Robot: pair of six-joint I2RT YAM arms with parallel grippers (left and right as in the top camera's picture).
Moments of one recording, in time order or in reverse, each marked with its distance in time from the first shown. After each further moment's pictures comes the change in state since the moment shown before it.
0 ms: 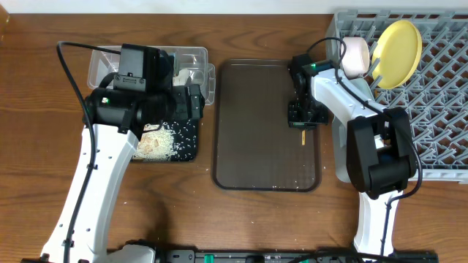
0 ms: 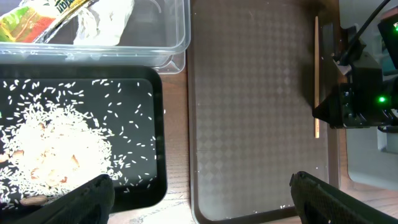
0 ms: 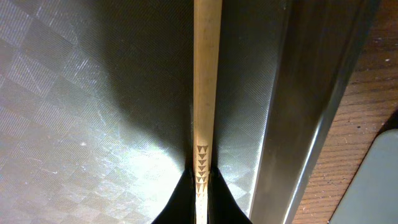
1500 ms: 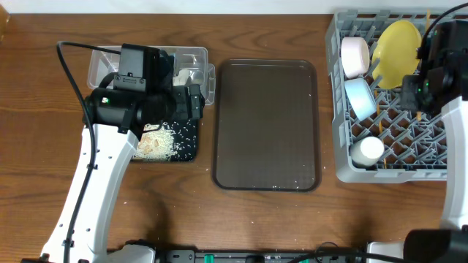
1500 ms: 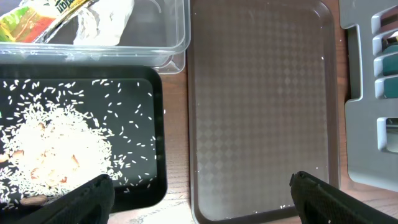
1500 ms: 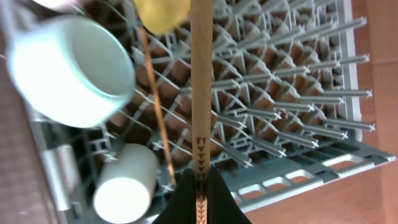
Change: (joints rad) left arm 0.000 0.000 0.000 0.000 0.000 0.000; right arm -0.479 -0.592 0.050 -0.158 0.228 -0.442
